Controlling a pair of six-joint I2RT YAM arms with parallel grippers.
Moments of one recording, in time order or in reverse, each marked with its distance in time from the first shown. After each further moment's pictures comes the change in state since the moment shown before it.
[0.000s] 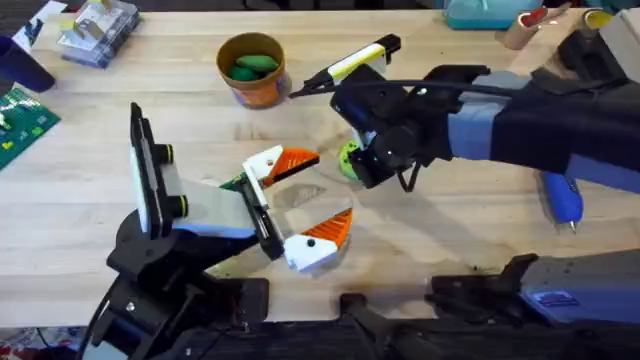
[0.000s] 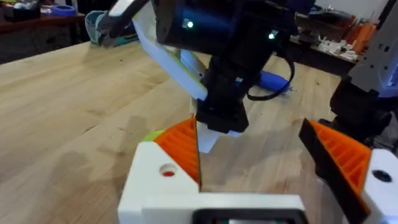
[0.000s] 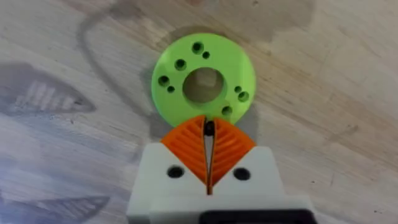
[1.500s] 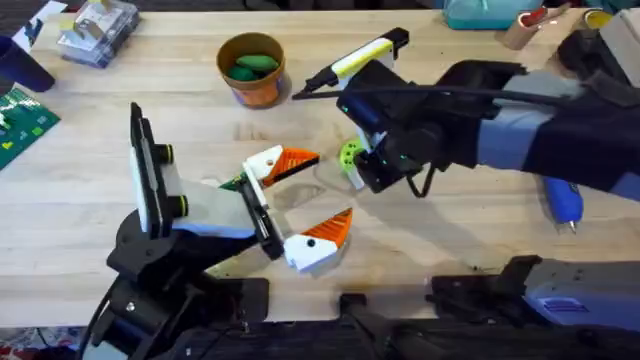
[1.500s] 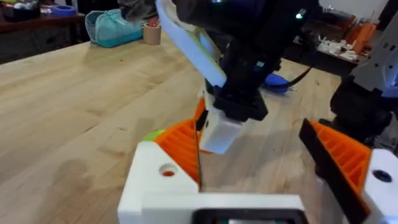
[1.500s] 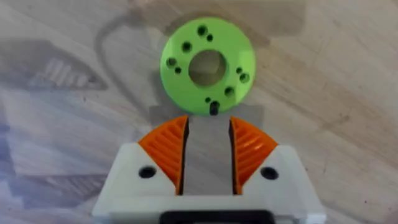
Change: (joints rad) left arm 0.000 0.000 0.000 0.000 0.000 0.000; right arm 0.025 -0.090 0.000 -0.072 -0.003 0.008
